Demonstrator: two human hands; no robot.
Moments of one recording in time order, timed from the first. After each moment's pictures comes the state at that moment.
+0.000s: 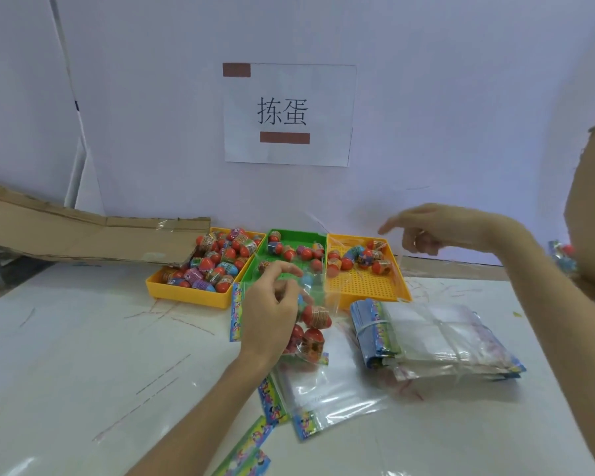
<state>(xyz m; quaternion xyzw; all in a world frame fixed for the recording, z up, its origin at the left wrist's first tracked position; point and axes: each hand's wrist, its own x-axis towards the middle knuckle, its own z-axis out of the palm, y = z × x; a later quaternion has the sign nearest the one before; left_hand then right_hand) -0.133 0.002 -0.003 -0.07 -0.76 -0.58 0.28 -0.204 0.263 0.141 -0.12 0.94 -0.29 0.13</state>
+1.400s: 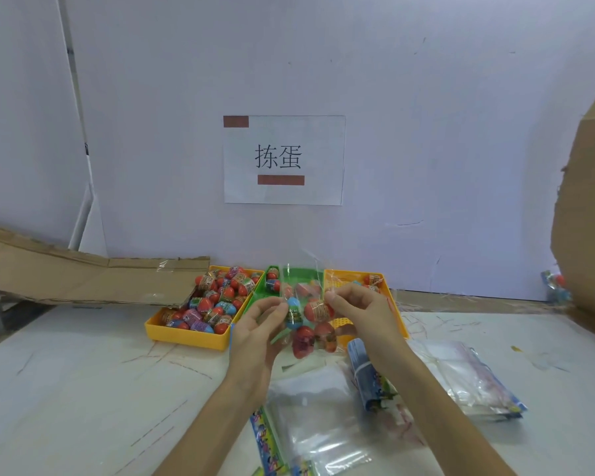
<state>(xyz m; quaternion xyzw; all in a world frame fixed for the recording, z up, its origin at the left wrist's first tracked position) -0.138 -0.011 0.008 -0.03 -0.51 -0.85 0.10 -0.164 0.162 0.040 -0.12 0.70 -0.70 -0.08</state>
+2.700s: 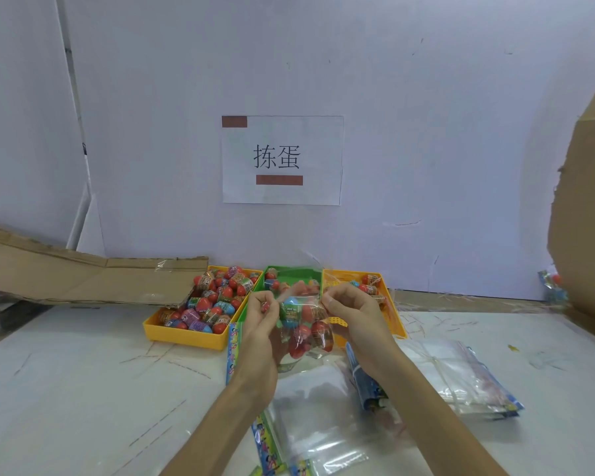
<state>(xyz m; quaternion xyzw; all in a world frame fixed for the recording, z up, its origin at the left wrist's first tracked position) -0.132 -0.001 0.014 -0.12 -0.51 -0.85 0.09 -0.167 0.152 0.034 -0.10 0.66 -0.74 -0.04</state>
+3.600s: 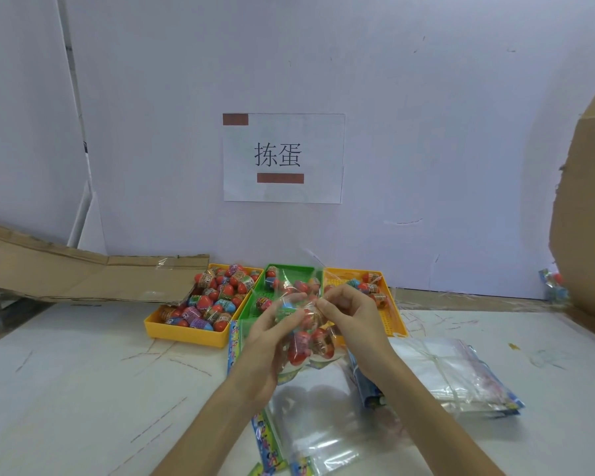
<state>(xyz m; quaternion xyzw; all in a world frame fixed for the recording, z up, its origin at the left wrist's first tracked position) -0.125 -0.004 0.017 -0.07 -0.52 -0.85 -0.01 -0.169 0.149 0.023 -0.15 0.72 -0.67 -0.13</state>
